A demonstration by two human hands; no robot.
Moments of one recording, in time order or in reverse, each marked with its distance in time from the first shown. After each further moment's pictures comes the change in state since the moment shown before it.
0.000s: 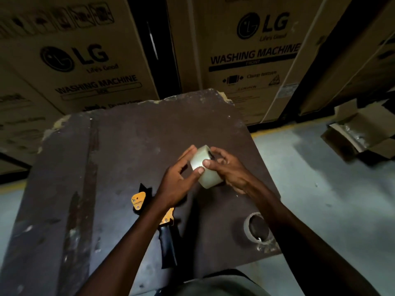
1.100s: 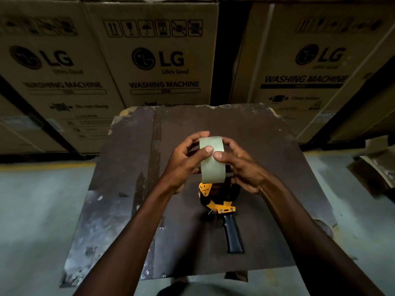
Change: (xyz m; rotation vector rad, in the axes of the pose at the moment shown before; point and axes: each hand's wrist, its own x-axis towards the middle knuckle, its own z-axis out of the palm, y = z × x) left_hand -0.083 0.033 -0.199 -0.478 0.075 -0.064; right_hand -0.037 -0.037 0.217 -0.074 -0.252 -0.010
